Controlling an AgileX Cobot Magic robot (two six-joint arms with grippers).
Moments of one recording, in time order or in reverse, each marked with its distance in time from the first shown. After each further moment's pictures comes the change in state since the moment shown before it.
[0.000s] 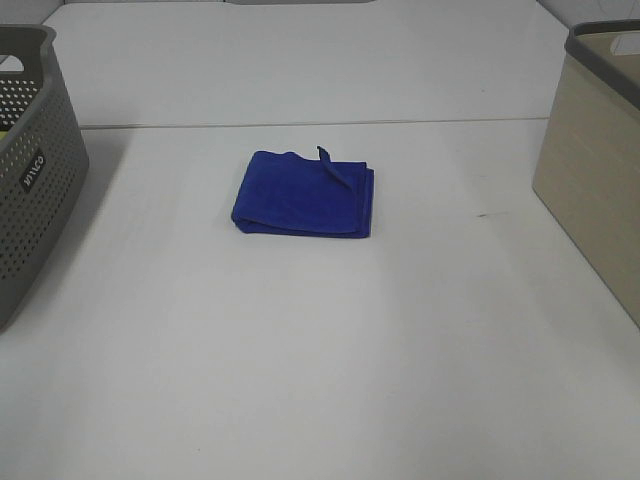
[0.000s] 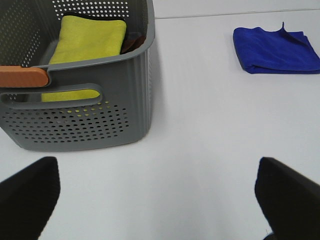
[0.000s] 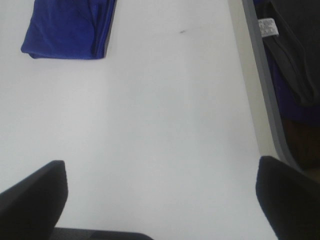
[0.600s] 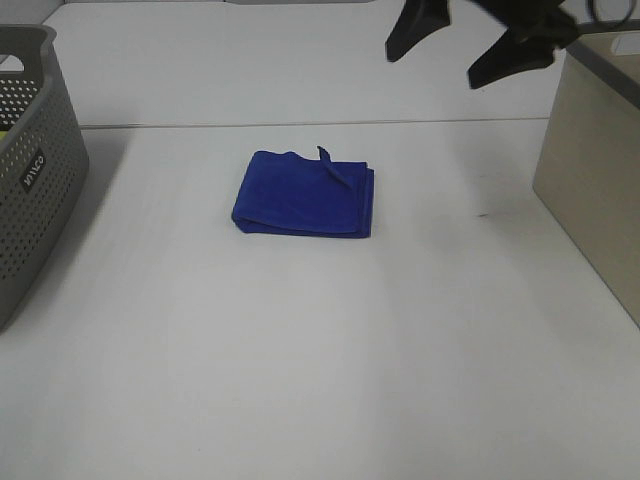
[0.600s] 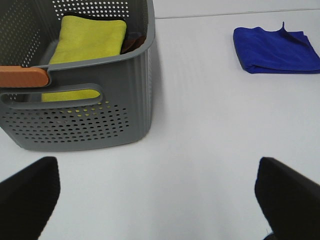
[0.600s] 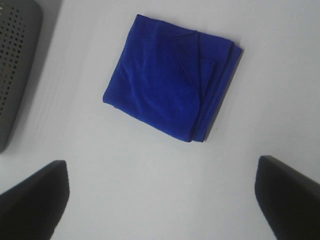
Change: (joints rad) left arm 0.000 0.000 0.000 0.000 0.000 0.001; right arm 0.219 0.906 -0.589 0.276 -0.163 -0.156
